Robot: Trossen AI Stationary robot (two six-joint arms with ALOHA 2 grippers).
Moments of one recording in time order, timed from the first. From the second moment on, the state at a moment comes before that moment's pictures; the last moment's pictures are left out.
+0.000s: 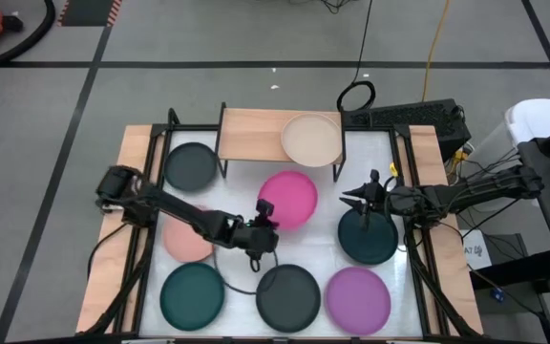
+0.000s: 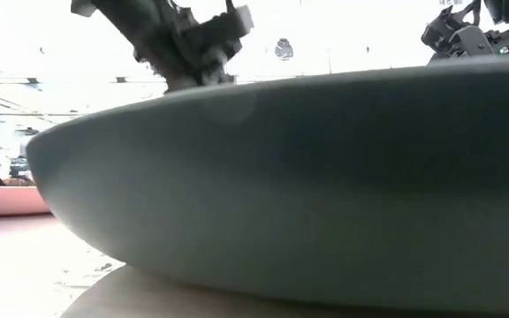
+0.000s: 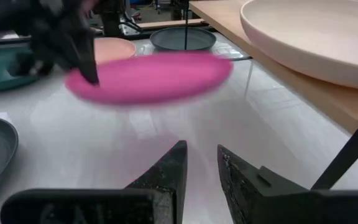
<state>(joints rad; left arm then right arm) -0.29 1.77 1.09 -0.15 -0.56 0.45 0.17 0.59 0.23 0.00 0.44 0.17</state>
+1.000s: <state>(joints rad) 0.13 1.84 1.67 -0.50 -0.21 0.90 0.17 0.59 0.23 0.03 0.44 0.15</state>
